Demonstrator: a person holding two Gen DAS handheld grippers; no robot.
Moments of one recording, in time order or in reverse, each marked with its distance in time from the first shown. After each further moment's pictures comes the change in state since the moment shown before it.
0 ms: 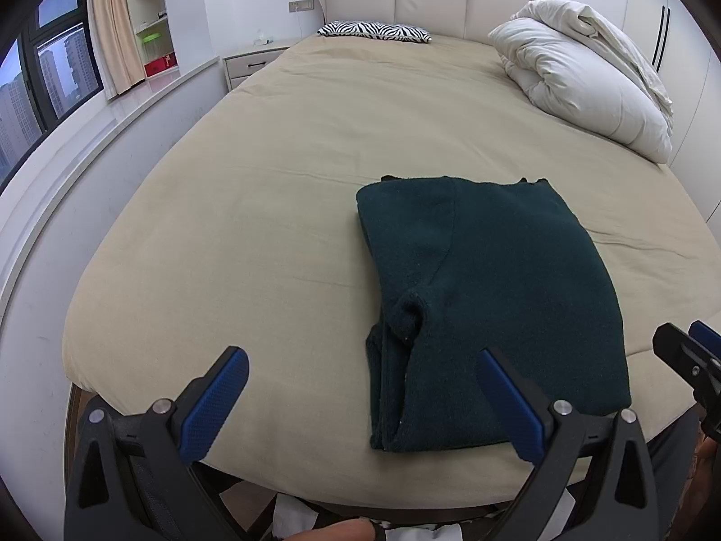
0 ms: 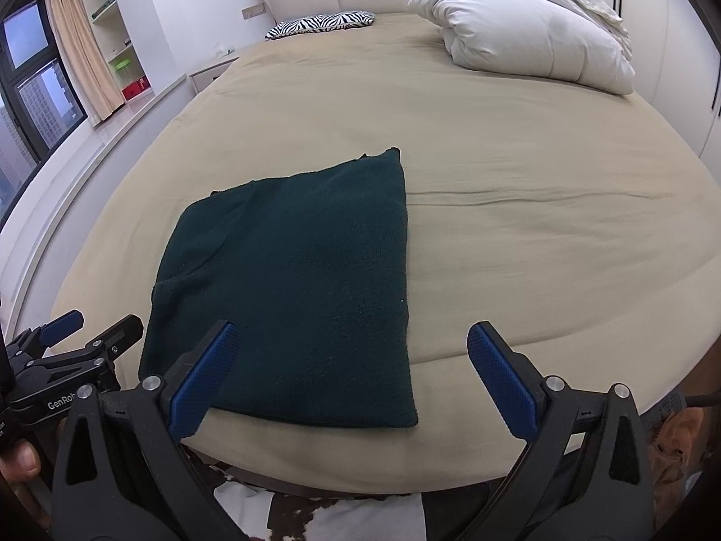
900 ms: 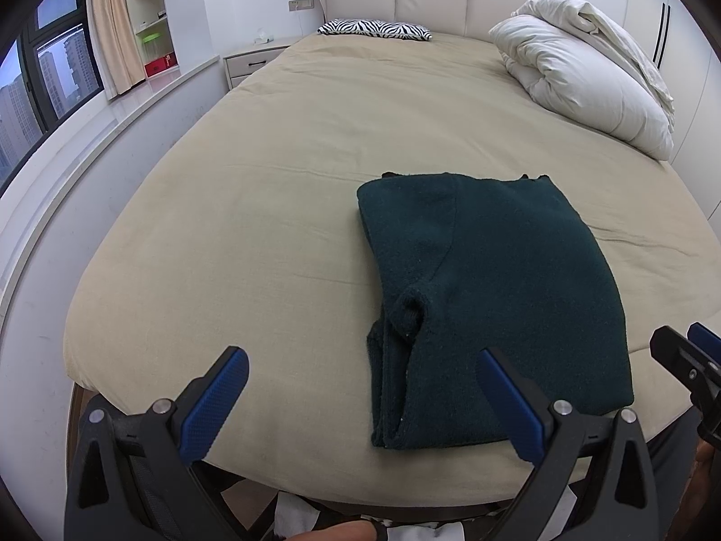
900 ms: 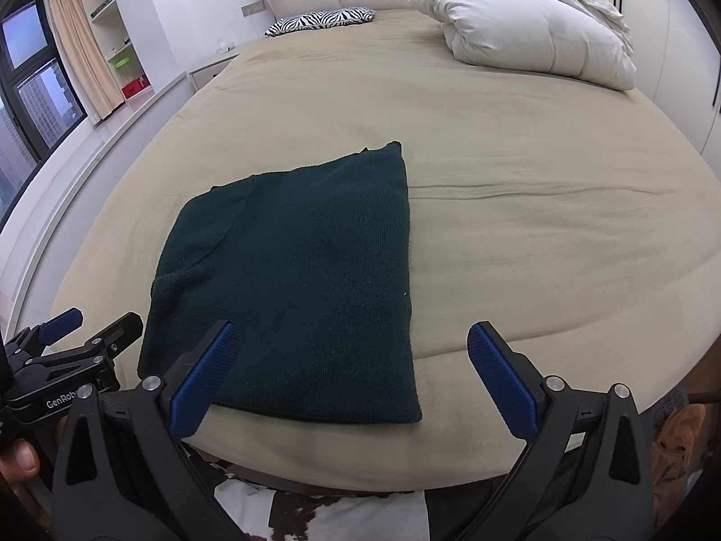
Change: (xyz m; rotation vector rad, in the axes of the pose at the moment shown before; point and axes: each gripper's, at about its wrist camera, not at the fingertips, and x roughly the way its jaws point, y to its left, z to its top) left arm 0.001 0.001 -0.004 -0.001 0.004 0.003; right arm 0.004 -0.001 0.000 -0.002 0.011 0.005
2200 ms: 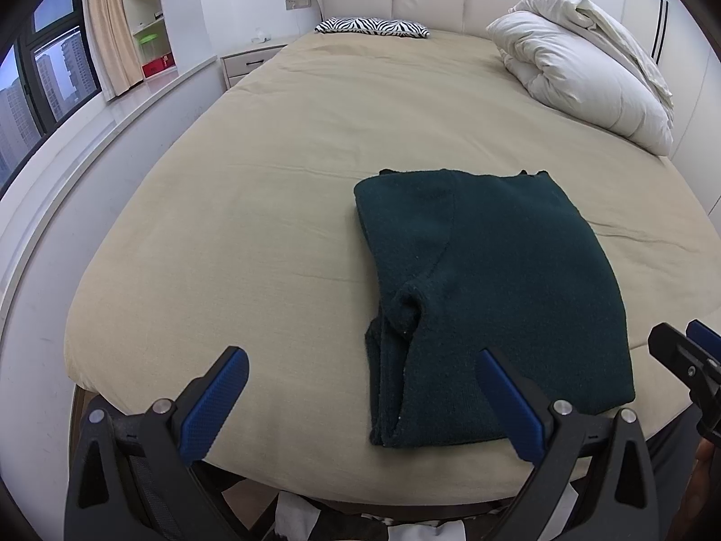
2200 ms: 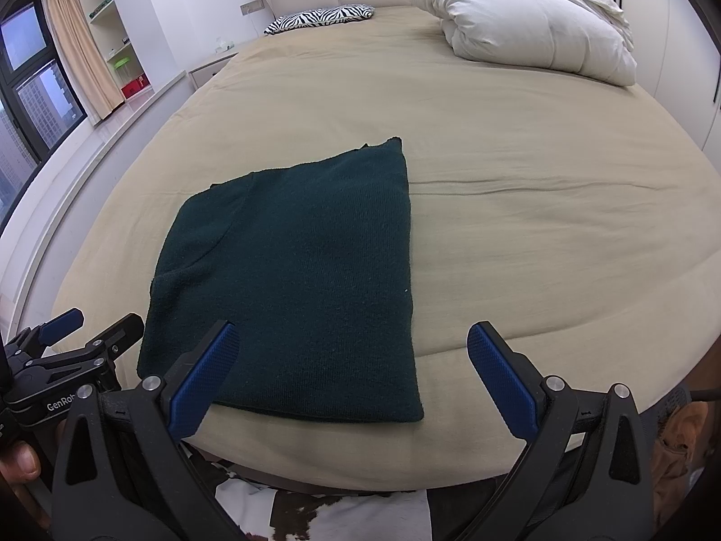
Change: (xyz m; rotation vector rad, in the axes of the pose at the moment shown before) left arm -0.002 0.003 -0.004 0.013 0.008 0.000; right arm 0.001 0.002 -0.003 0.003 0.005 0.003
